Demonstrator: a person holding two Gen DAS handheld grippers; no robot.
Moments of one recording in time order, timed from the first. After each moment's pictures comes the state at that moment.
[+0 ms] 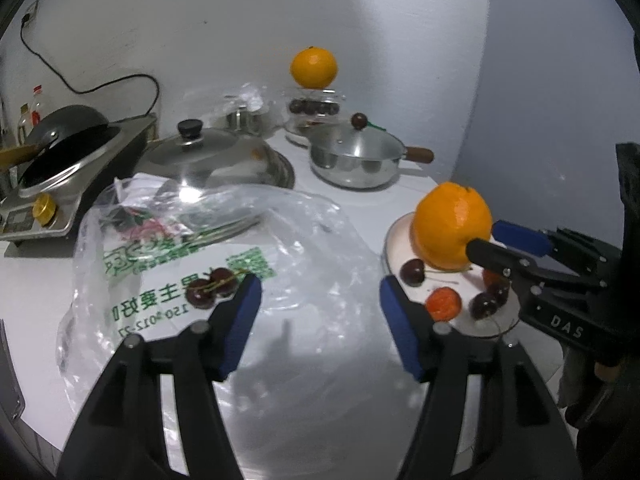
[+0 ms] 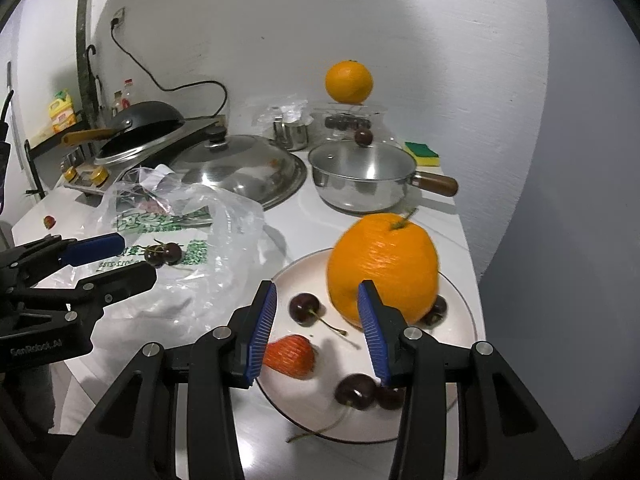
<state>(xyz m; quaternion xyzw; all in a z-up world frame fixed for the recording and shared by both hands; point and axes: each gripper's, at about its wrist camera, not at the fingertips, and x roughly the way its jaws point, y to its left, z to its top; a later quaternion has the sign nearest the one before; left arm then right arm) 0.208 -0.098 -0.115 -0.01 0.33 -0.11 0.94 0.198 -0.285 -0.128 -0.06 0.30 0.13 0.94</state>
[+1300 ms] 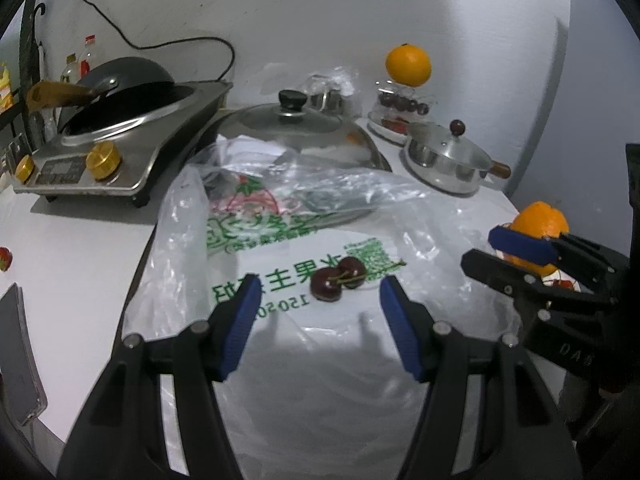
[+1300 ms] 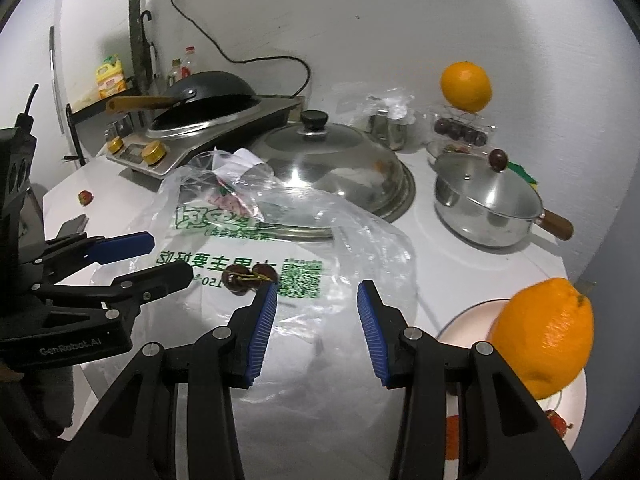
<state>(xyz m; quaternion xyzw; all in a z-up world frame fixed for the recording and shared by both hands) 0.227 0.003 -0.140 -0.06 0.35 -0.04 0.93 0.239 -0.165 -0.143 -0.10 0.32 0.23 0.92</state>
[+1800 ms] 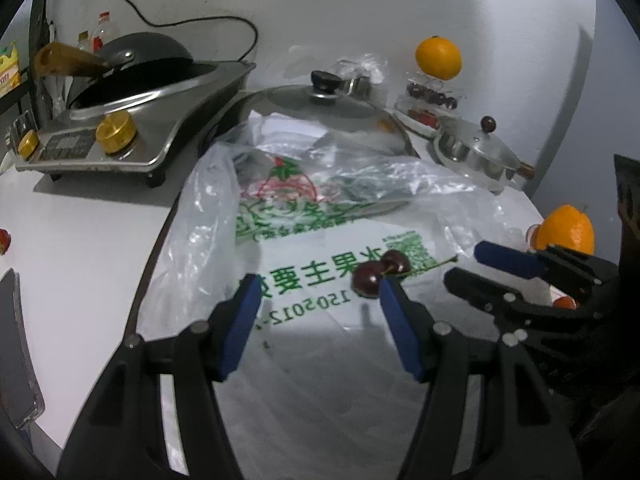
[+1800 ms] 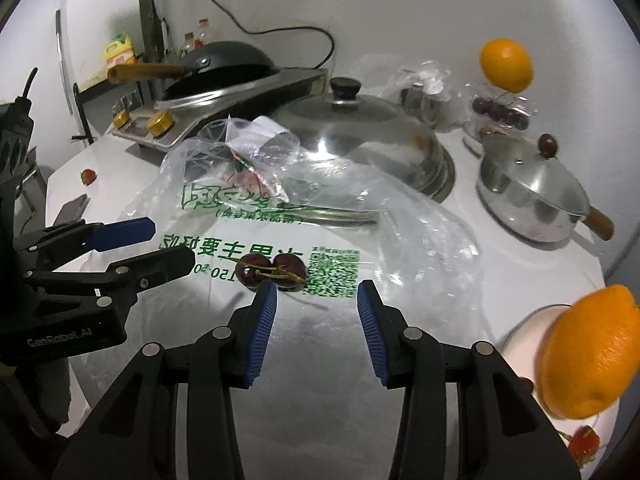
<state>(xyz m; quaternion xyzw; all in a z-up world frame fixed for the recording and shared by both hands) 0.243 0.028 -0.162 -0.08 0.37 -0.02 0.92 0.266 -0.130 -0.174 -0.12 0.35 0.25 0.89</state>
